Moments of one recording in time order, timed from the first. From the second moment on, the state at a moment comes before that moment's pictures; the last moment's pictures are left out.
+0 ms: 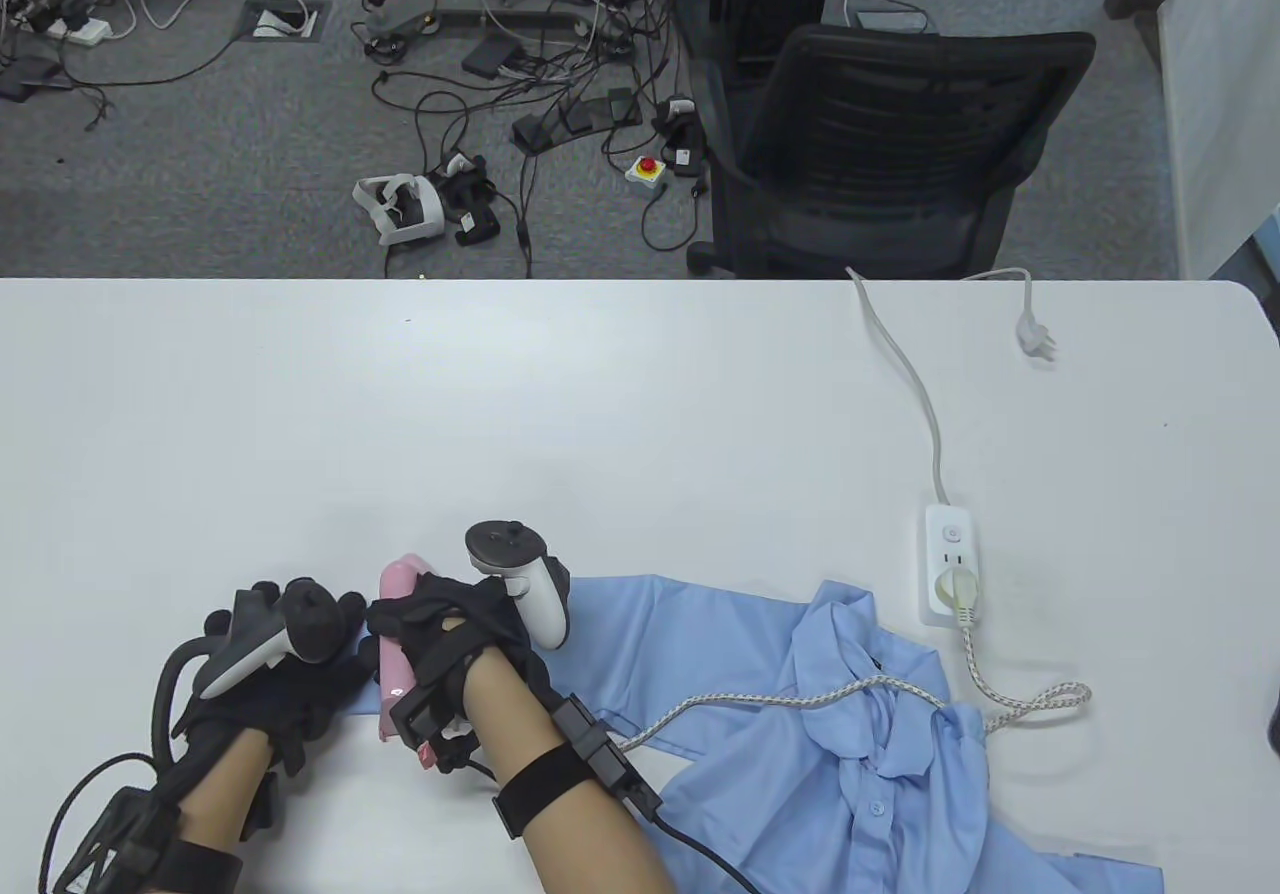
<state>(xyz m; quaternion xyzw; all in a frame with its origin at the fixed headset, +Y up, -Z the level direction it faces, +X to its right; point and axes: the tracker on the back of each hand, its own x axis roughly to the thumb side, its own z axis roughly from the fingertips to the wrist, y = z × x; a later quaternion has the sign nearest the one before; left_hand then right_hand) -0.334 -0.790 -0.253 -0.32 0.04 0.00 0.95 -0.144 -0.777 -0.293 0.00 0.43 0.69 0.58</state>
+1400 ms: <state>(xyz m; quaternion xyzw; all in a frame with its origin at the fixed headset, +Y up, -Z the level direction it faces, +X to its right) -0.373 -0.793 -0.254 -0.30 0.14 -0.02 0.94 -0.068 -0.776 -0.275 -0.11 0.39 0.69 0.61</state>
